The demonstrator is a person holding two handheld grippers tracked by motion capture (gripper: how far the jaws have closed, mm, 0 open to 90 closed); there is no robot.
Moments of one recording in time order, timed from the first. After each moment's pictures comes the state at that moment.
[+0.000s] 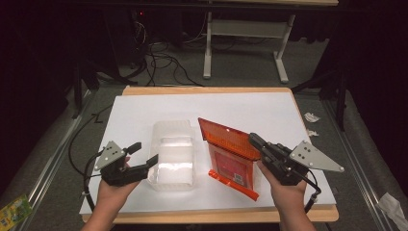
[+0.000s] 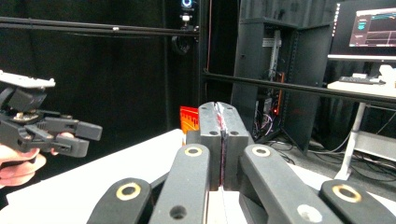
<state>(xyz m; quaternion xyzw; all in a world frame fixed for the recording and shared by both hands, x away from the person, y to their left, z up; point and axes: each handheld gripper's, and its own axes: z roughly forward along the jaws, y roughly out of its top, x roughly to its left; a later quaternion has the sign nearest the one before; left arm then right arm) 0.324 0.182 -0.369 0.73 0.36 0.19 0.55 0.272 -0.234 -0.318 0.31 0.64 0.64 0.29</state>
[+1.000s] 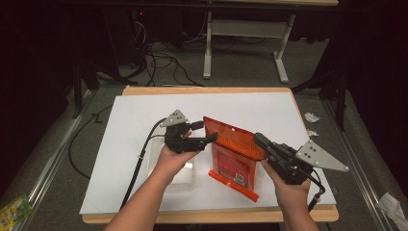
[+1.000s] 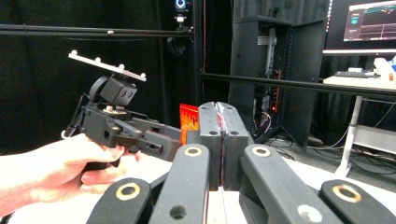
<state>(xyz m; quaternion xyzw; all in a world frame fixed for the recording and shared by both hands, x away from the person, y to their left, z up) 0.403 0.052 -0.362 0.73 0.30 0.03 0.61 0.275 -0.248 -0.325 0.32 0.63 0.64 0.29</state>
